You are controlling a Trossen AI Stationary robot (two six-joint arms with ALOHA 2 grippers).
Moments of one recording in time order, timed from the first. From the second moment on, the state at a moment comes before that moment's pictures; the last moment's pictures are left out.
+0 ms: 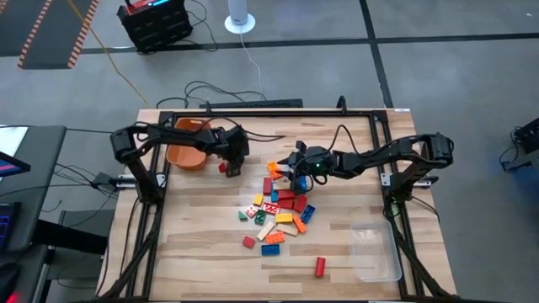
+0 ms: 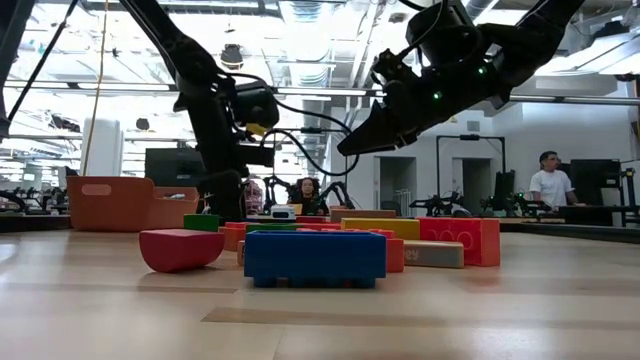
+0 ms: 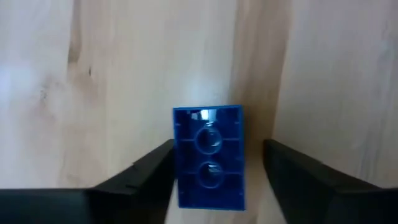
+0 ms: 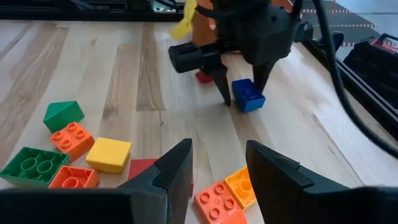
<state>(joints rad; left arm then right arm) 0.44 1.72 0.94 -0.35 -0.12 0.35 -0.12 1.59 0.72 0.46 0.08 -0.05</state>
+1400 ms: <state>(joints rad) -0.01 1.58 0.94 0.30 -0.56 0.75 -0.12 1.54 0.75 0.61 0.17 0.34</state>
